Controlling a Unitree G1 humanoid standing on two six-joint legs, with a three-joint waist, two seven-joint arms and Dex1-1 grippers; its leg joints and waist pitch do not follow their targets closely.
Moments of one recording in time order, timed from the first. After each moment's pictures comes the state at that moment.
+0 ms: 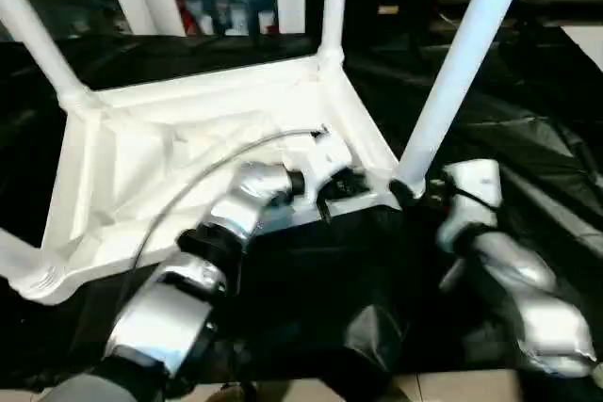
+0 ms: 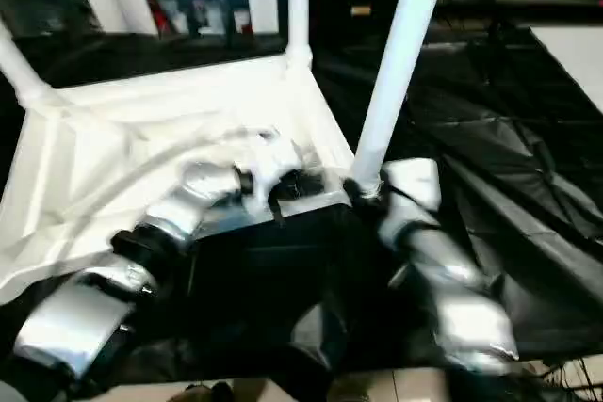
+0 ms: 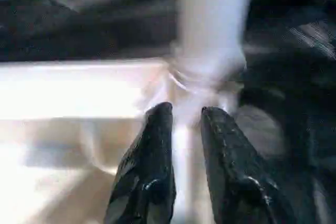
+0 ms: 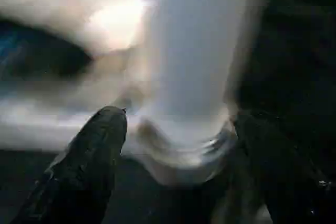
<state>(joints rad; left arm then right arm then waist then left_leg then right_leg) -0.85 0.09 -0.19 0.84 0.01 -0.09 -0.92 -0.06 -0.36 -0.03 -0.22 0.20 0.45 0.49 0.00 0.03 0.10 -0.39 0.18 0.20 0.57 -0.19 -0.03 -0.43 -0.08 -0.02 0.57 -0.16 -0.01</state>
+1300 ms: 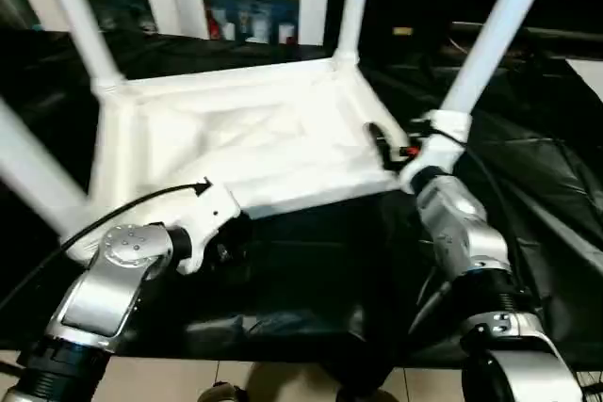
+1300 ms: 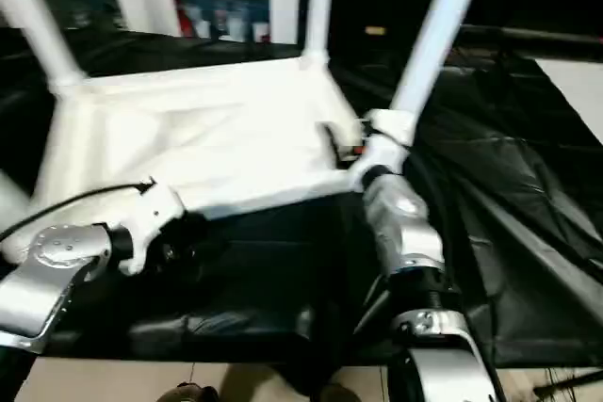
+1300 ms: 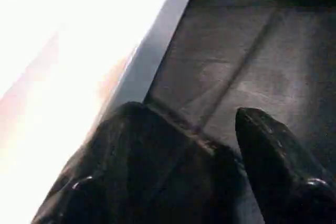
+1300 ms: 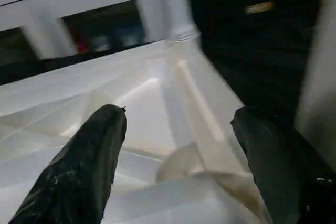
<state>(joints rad) -0.25 0.49 -0.14 0.01 0.02 0.41 -0.86 -0.62 -0.10 -0.20 0.62 0.28 0.06 0.17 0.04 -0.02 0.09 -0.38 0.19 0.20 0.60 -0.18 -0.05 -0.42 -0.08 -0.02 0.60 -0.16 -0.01</state>
